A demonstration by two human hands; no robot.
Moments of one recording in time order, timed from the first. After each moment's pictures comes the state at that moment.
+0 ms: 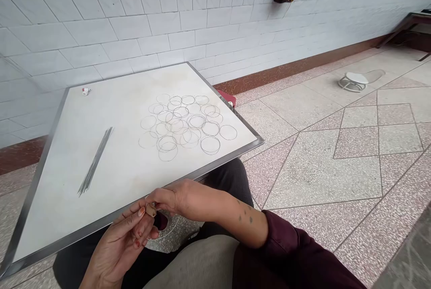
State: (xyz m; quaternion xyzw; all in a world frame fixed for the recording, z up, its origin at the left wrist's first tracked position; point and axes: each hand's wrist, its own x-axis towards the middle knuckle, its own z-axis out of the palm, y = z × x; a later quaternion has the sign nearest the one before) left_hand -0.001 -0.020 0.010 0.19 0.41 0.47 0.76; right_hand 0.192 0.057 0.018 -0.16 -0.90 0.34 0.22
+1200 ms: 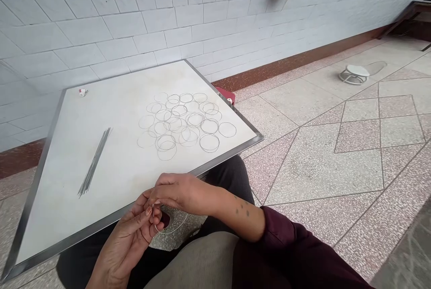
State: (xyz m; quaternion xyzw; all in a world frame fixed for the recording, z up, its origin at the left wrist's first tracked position) left_hand 0.007 -0.013 0.010 0.16 0.42 0.46 0.77; right_hand 0.190 0.065 0.005 -0.16 -0.87 0.34 0.31
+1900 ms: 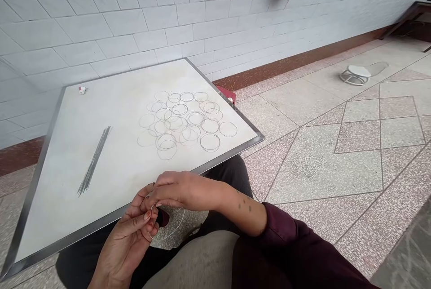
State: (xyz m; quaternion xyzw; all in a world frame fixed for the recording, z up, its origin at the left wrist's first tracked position) left_hand 0.012 -0.018 0.017 0.14 0.43 0.50 0.74; right_hand 0.197 0.074 0.025 -0.11 -0.91 0.30 0.24
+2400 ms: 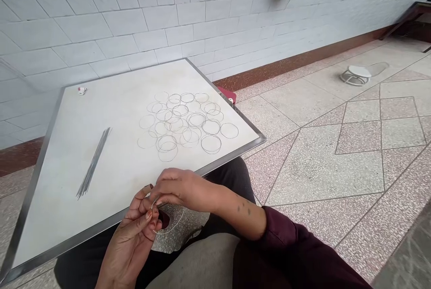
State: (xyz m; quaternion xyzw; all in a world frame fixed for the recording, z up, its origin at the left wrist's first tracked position) left_hand 0.017 -0.014 0.006 0.15 0.43 0.55 0.70; right_hand 0.188 0.078 0.002 -0.17 -0.86 0.33 0.34
